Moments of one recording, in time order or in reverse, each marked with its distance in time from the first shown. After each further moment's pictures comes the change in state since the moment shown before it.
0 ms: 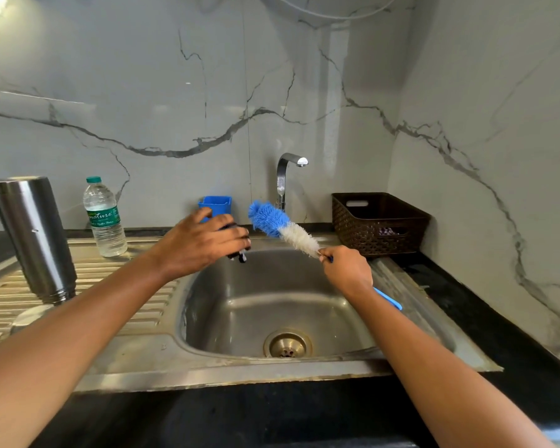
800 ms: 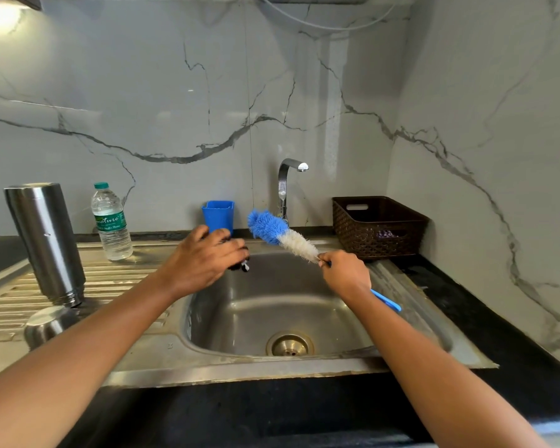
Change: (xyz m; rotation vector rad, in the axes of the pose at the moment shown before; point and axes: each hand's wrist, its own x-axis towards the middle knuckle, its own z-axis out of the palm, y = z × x) left_hand -0.012 0.024 0.000 -0.047 -0.011 -0.038; right_hand -0.007 -0.002 0.001 -0.049 -0.006 -0.030
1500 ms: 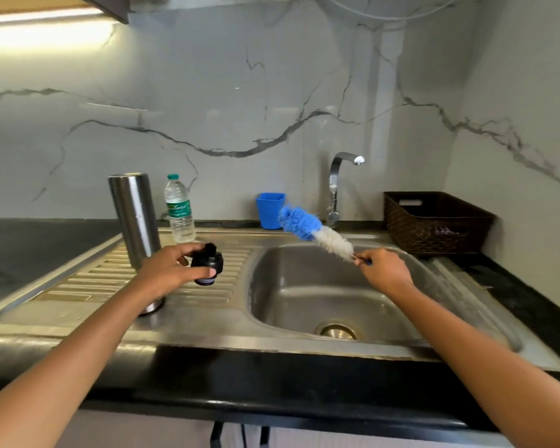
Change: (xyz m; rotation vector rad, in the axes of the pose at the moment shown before) left_hand -0.117 -0.028 -0.083 -1.104 -0.514 -1.414; right_hand -0.010 -0.022 0.015 0.079 -0.089 -0.035
